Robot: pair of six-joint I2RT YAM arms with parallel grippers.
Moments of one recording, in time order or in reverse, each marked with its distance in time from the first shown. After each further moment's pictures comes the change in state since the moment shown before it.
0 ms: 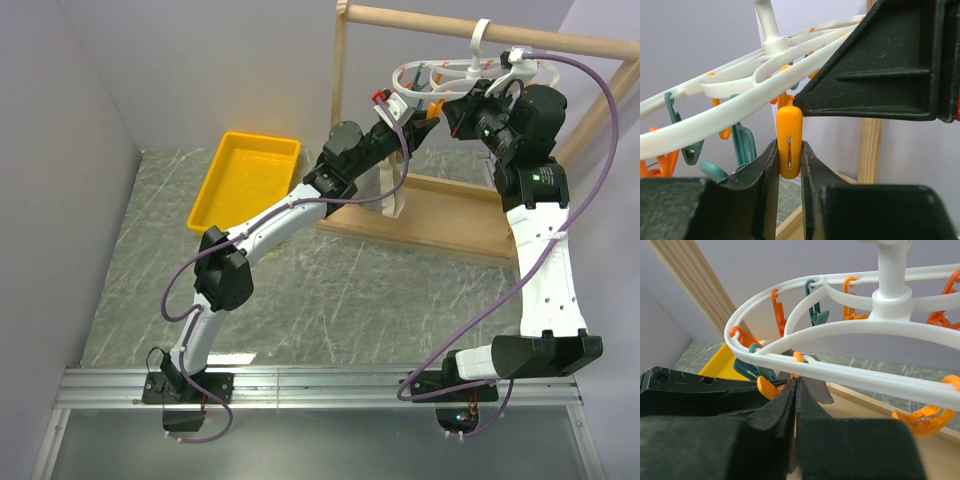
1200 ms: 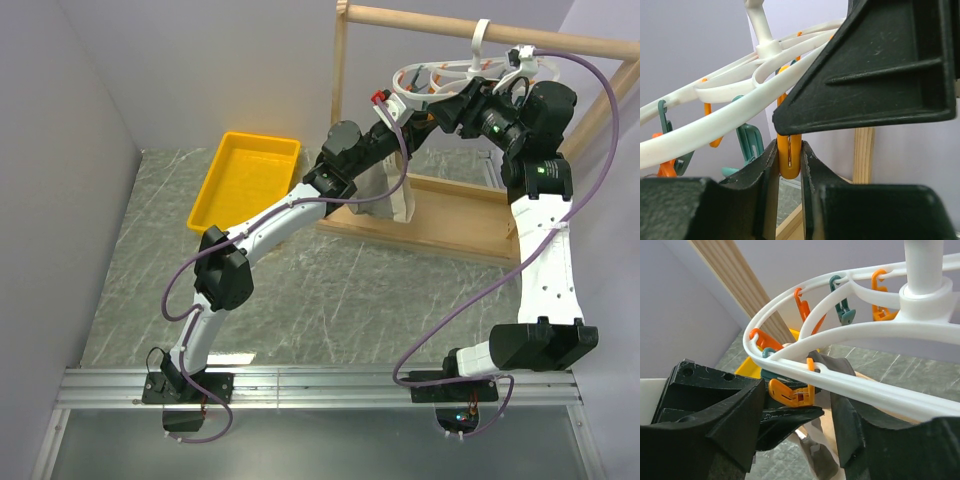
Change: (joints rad) left arm 0.003 0.003 0.000 0.015 0.044 -0.009; right arm -0.090 0.045 0.005 0.046 -0.272 0.145
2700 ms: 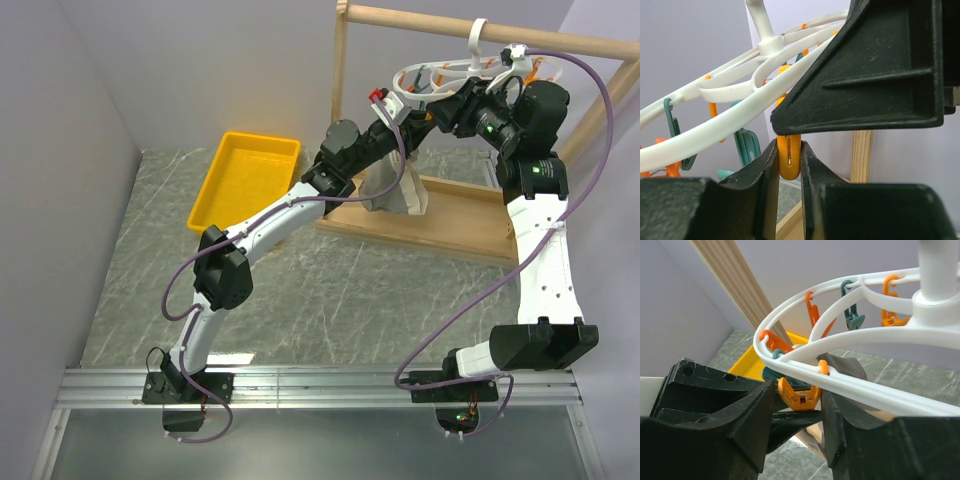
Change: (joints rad) left arm 0.008 0.000 -0.001 0.001 0.011 -0.023; right arm 0.038 0.002 0.000 0.010 0.052 -0.043
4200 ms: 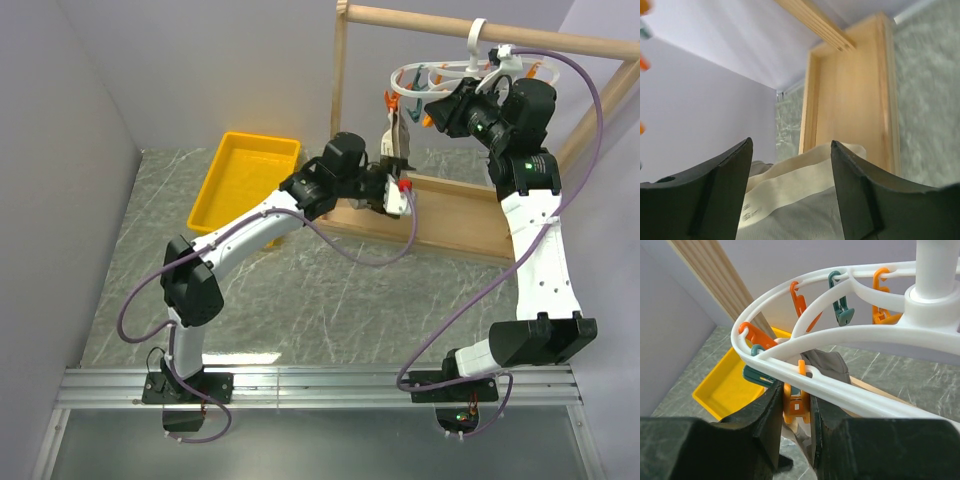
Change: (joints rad) left arm -0.005 -0.252 -0.248 -0.644 0.306 0.930; right arm 0.046 0.026 0.022 -0.047 0.104 -0.054
